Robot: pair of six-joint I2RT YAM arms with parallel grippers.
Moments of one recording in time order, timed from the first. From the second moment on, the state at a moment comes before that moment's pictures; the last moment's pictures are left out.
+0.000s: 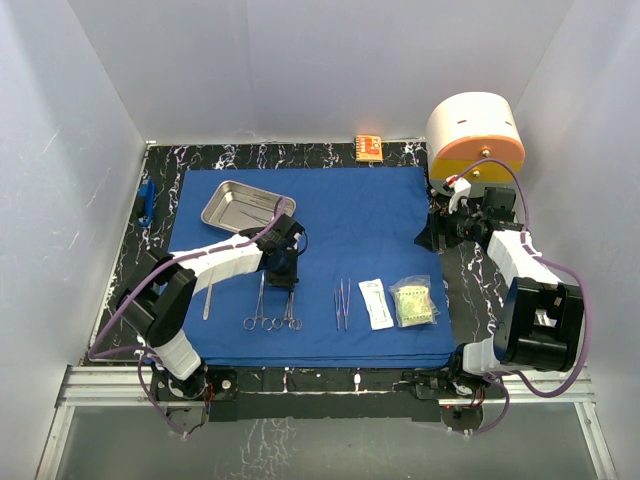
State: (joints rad) left arm -0.69 1.67 0.99 -0.55 -0.01 -0.59; right arm -0.21 1.41 0.87 -0.32 -0.77 -0.39
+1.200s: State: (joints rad) left arm -0.70 1.67 0.98 -0.54 0.00 -0.58; right arm -0.21 1.41 0.87 -0.32 -0.78 -0.39
